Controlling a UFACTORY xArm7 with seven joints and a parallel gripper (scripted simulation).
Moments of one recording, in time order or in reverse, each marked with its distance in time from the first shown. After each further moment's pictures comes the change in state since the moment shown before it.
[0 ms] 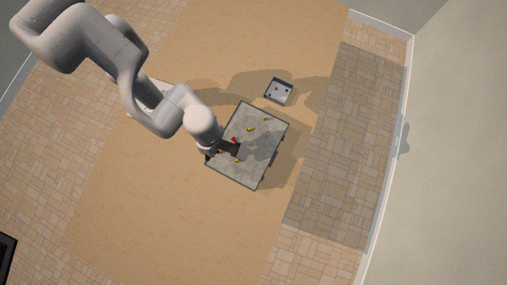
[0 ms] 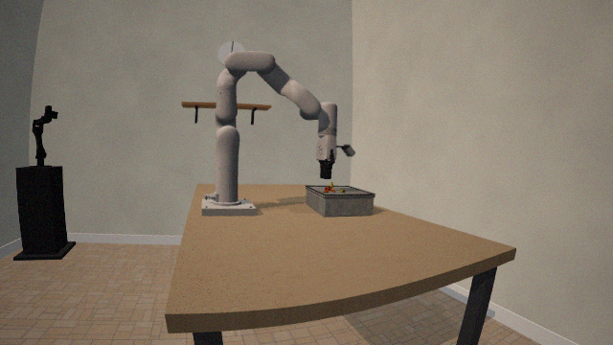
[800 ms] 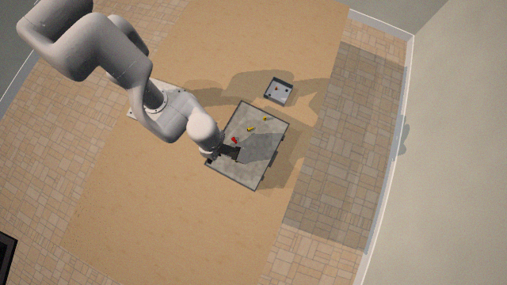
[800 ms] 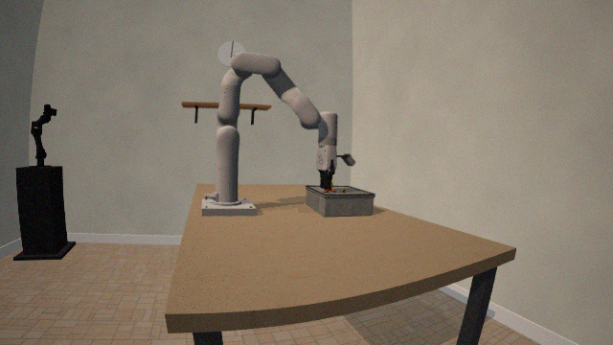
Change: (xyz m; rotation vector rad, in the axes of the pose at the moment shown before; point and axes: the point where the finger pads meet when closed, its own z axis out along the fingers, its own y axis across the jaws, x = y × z) arm 0.001 0.004 0.039 0.010 0.005 -0.013
